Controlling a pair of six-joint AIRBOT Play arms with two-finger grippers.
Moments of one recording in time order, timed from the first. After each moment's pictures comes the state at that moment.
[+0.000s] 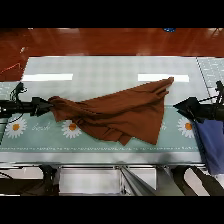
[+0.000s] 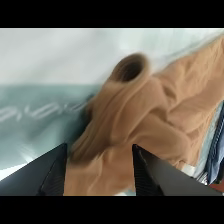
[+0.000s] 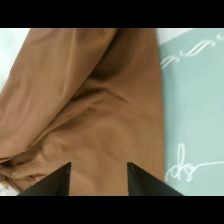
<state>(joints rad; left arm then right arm) 0.59 -1.58 0.91 0.63 -1.31 -0.79 -0.45 -0.90 0.66 -0.81 1.19 1.40</state>
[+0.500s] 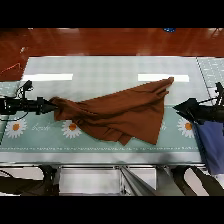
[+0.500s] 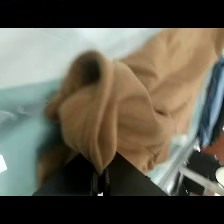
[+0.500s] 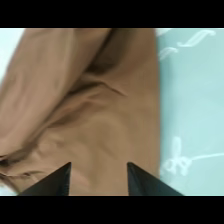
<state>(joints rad) 0.53 -1.63 0.95 0.63 -1.43 -0.75 -0.45 -0.89 0.65 -0.85 1.21 1.42</state>
